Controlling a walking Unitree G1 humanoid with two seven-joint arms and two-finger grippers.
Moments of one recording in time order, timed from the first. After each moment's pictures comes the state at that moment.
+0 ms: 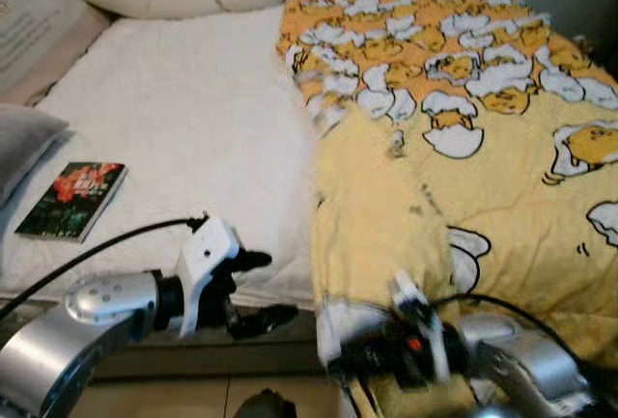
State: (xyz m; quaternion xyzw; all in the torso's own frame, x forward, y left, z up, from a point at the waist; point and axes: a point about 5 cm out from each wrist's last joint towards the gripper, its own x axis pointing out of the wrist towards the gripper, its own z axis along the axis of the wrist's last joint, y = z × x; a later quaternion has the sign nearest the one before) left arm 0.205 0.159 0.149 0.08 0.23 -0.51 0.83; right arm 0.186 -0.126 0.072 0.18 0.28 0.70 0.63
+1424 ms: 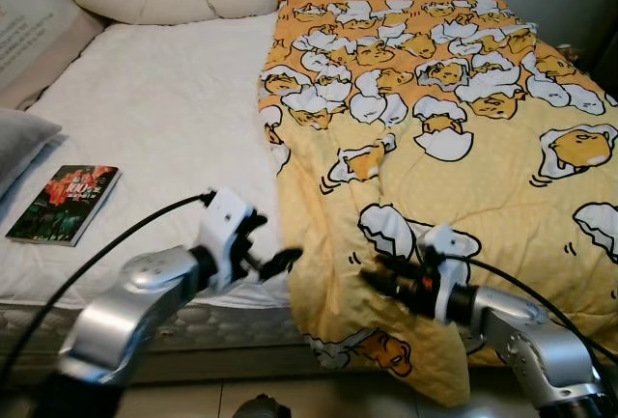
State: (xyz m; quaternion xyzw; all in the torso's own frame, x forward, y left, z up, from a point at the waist) left arm 0.265 0.140 0.124 0.04 0.16 -0.36 0.92; right arm 0.249 -0.165 0.069 0.05 0.23 0.34 0.91
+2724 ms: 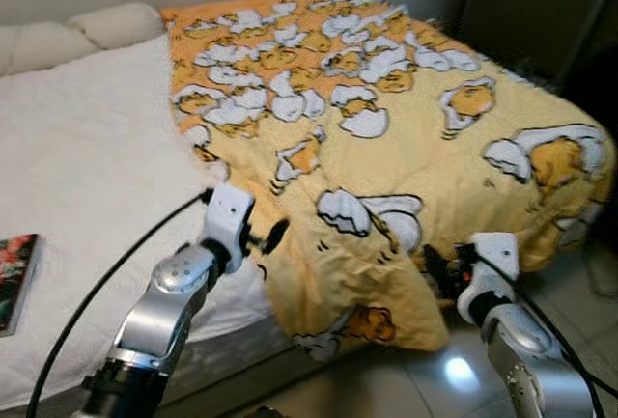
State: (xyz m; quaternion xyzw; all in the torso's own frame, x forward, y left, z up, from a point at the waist) left arm 0.285 0.149 0.082 0.08 0.16 -0.22 0.96; right arm 0.236 -0.193 0.063 0.01 0.19 0.07 0.98
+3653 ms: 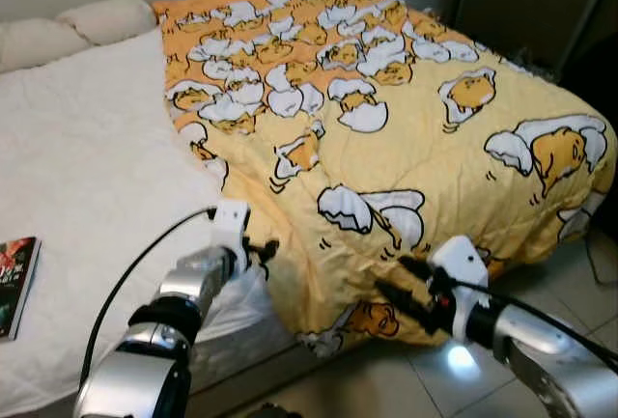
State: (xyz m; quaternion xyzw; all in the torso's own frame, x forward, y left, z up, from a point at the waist) left arm 0.319 0.154 0.020 -0.01 0.33 -0.14 0.93; right arm 0.204 -0.162 0.104 -0.05 0.22 0.38 0.90
